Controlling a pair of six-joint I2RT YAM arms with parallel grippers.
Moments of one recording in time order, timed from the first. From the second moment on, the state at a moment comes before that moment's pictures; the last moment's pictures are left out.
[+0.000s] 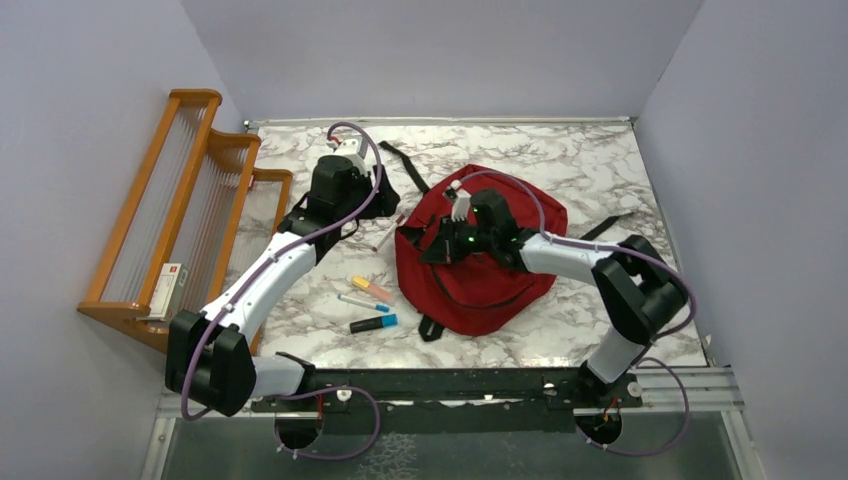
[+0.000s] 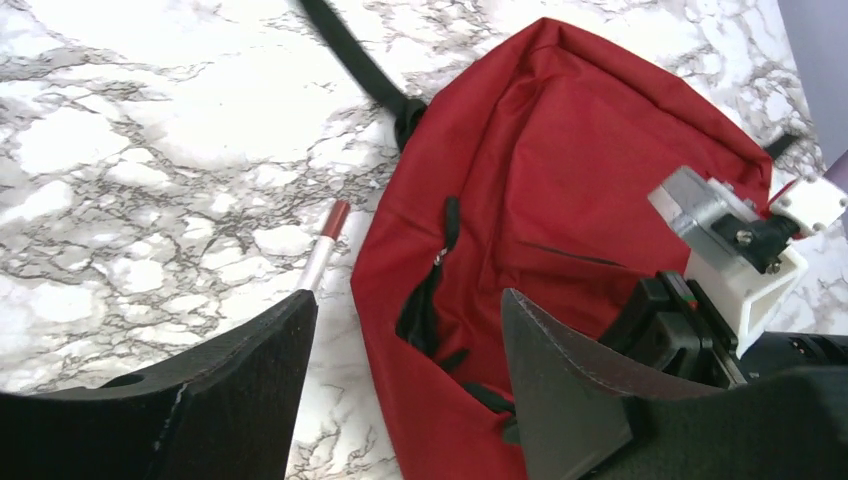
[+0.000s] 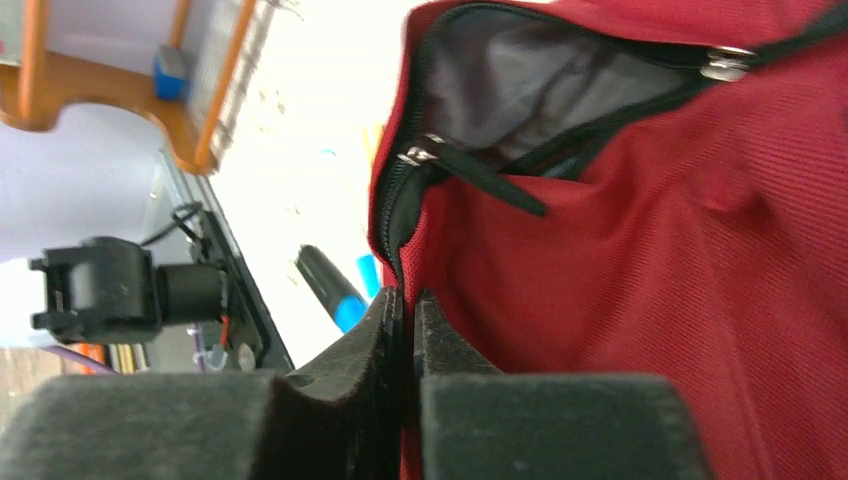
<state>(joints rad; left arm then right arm) -0.39 1.29 0.99 -0.17 0.09 -0.40 0.67 1.65 0.87 0.22 -0.52 0.54</state>
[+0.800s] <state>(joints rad) -0.33 1.50 1.17 -0.23 0.30 -0.24 0.71 1.26 0.71 0.13 -0.43 0.42</state>
